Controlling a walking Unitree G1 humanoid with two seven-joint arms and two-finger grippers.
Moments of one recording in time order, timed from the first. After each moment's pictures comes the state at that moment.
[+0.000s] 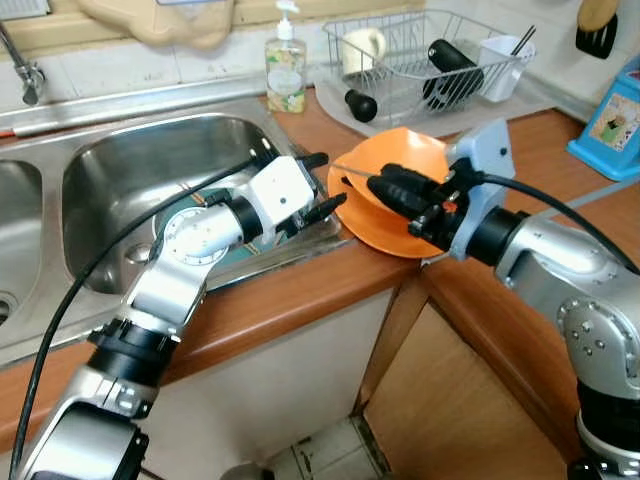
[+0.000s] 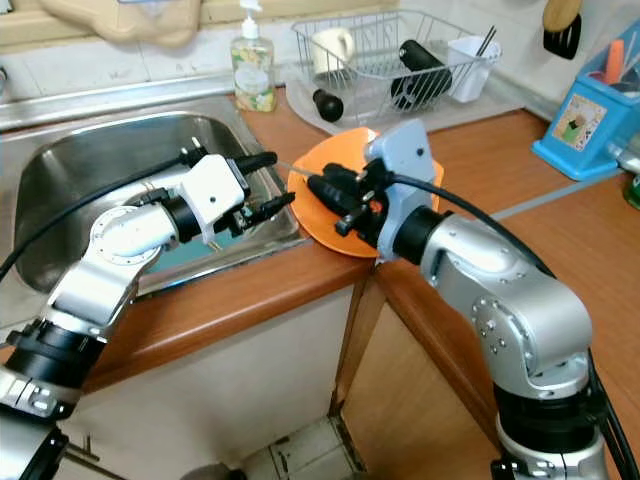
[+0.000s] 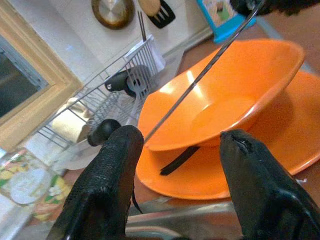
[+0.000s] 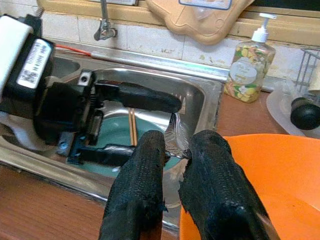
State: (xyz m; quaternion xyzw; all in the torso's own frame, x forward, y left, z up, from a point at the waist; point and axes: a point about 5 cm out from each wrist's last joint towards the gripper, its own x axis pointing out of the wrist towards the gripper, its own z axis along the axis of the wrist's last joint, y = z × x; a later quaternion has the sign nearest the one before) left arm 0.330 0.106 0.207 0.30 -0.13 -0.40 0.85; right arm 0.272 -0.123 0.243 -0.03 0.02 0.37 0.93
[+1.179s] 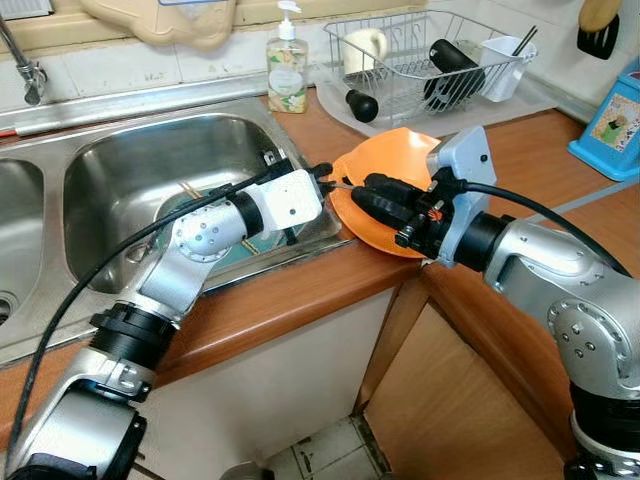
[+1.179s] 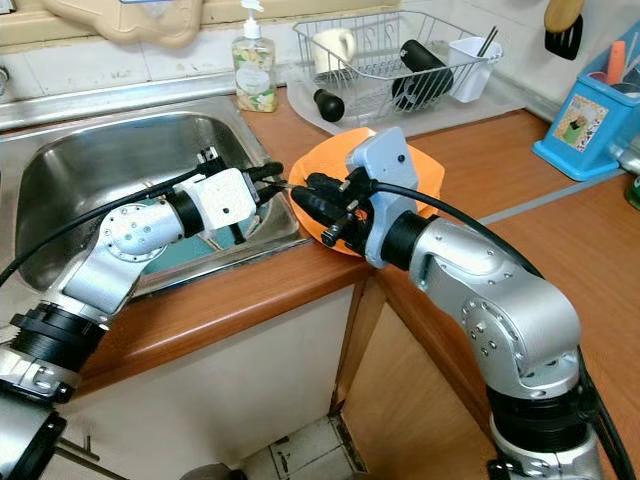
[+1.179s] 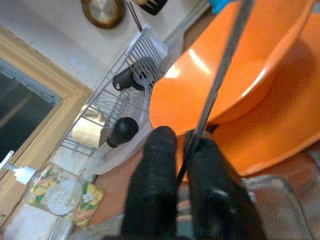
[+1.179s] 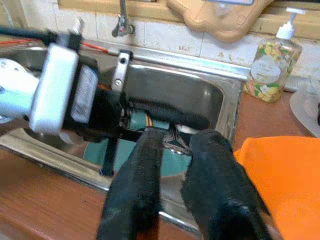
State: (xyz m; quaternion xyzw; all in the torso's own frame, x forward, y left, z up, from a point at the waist) left arm 0.340 0.111 0.201 0.41 -0.15 -0.38 0.82; right arm 0.269 -0.110 0.243 -0.03 0.02 0.41 0.91
